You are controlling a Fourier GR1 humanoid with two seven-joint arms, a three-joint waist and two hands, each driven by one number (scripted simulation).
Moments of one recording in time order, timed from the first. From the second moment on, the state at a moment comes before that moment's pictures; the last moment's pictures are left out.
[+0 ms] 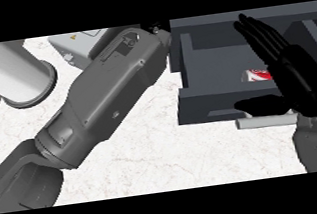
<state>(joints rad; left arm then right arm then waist) -1.39 0.07 -0.60 -0.58 0.99 0.82 -0.17 -0.33 -0.13 -0.01 -1.80 0.91 0.21 -0.05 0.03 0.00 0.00</state>
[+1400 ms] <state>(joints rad) -1.18 0.37 -0.59 -0.98 0.87 0.84 0.05 -0.82 -0.15 -0.08 -0.68 1.29 -0.46 -0.15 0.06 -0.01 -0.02</state>
